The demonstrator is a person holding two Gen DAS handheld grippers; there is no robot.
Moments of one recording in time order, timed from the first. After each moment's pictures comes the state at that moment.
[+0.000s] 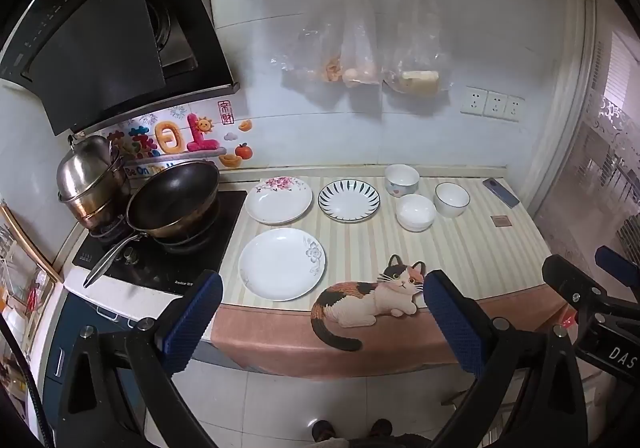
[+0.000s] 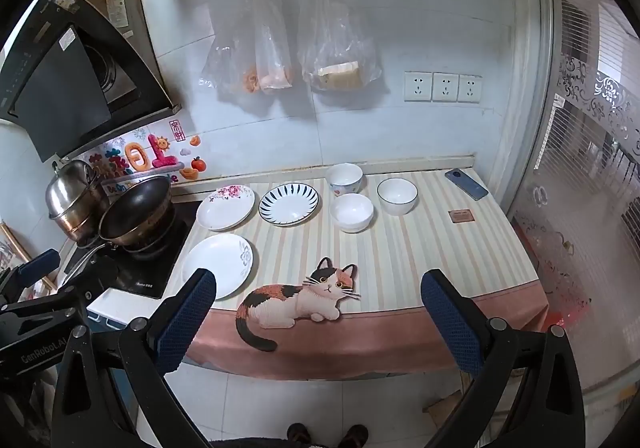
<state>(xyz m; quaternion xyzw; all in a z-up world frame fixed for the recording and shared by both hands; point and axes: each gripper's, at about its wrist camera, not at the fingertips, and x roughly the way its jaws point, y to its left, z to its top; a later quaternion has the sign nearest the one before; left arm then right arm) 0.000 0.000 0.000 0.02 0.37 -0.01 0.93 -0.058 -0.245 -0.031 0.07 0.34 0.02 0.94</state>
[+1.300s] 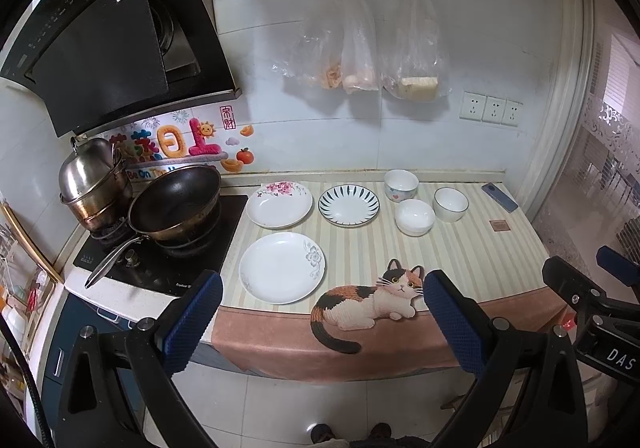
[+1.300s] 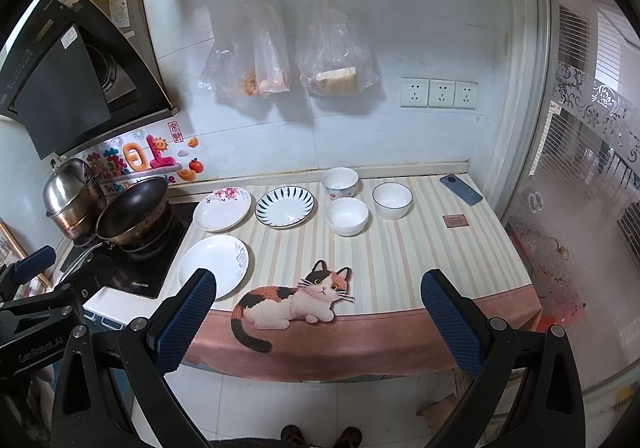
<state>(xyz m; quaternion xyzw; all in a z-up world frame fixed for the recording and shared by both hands) -0.003 -0.006 0.006 0.02 0.36 -0.01 0.93 -0.066 -0.244 -0.020 0.06 0.33 0.01 0.94</state>
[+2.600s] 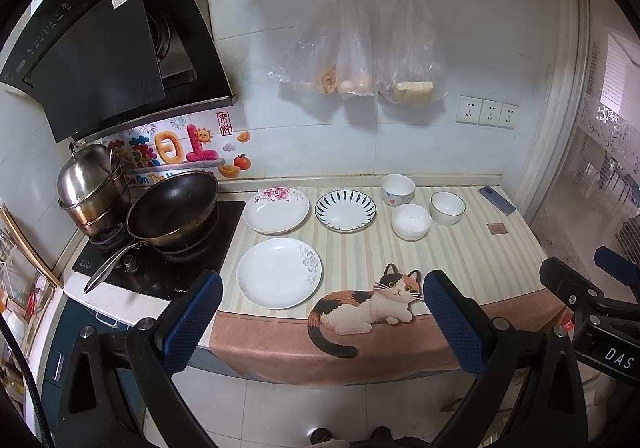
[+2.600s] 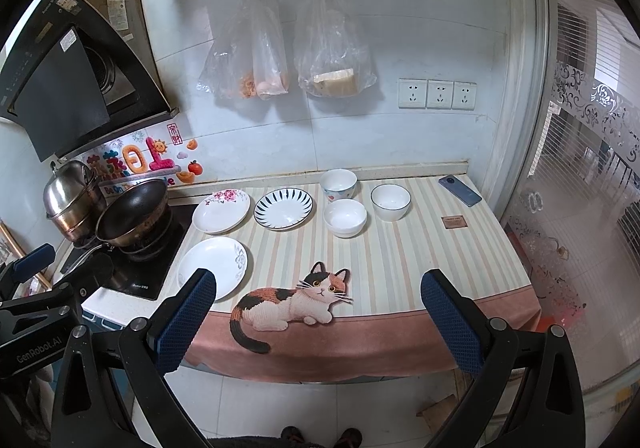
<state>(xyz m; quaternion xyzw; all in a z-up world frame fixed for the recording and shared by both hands) 0.000 -0.016 0.010 0.03 0.35 -0.01 0.94 -0.070 -0.244 -0.018 0.06 0.33 0.01 0.94</state>
